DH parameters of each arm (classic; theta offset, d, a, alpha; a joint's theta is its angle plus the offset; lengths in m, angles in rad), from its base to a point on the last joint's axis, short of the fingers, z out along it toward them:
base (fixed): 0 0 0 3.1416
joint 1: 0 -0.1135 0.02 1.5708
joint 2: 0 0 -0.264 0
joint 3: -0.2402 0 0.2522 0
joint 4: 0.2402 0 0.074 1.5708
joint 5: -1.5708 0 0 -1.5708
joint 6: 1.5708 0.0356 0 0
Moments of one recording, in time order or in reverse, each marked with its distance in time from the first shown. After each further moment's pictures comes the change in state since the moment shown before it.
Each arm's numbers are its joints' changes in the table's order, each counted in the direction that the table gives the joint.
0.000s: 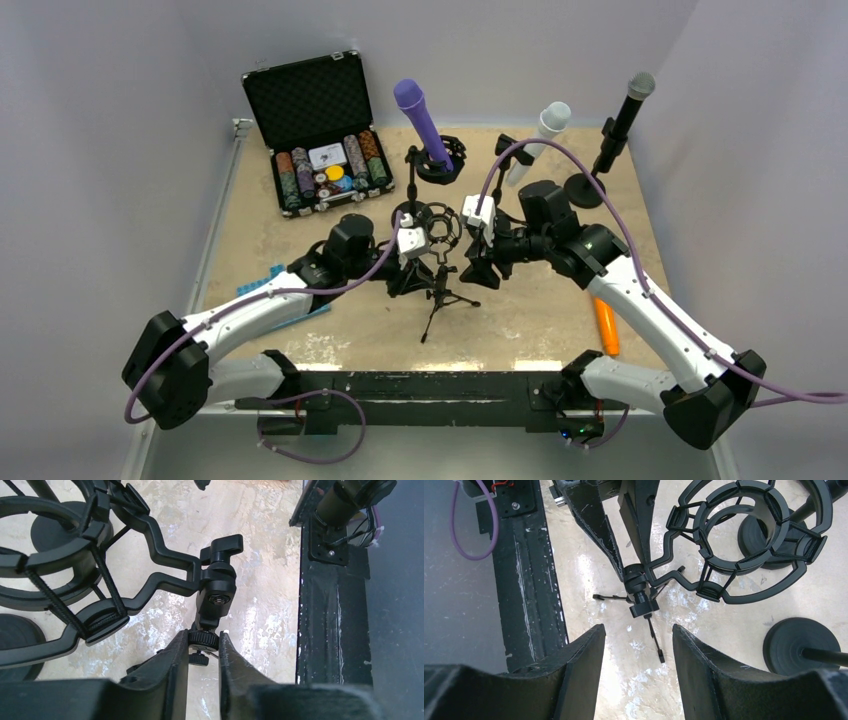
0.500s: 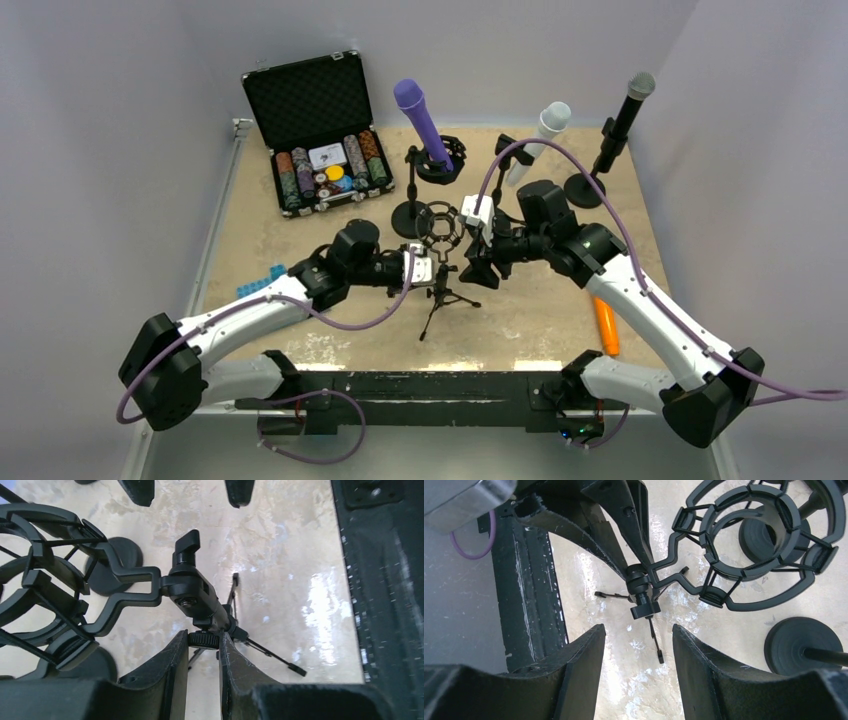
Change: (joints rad) left arm 0.053 -0.016 -0.021 0.080 0.052 0.385; right arm 0.000 0.008 0.000 -0.001 0.000 0.000
